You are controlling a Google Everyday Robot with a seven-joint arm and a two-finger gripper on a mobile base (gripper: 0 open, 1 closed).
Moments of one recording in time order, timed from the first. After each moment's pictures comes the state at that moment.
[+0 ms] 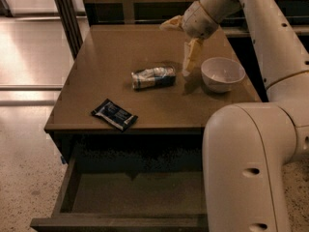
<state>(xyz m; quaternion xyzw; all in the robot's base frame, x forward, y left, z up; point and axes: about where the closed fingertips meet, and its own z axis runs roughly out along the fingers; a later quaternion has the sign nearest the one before) 0.701 -0.071 0.892 -0.79 0.51 0.17 0.30</state>
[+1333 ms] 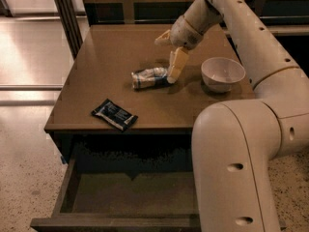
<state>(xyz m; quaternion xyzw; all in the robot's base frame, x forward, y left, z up) 0.710 -0.041 0.849 -0.73 0.60 0.21 0.25</state>
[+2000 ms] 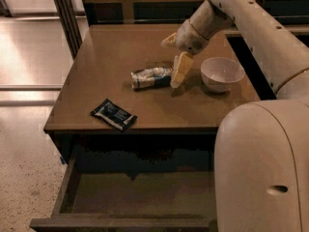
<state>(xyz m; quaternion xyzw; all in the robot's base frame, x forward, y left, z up) 0.700 -0.057 0.845 -0.72 0.62 0.18 0.26</state>
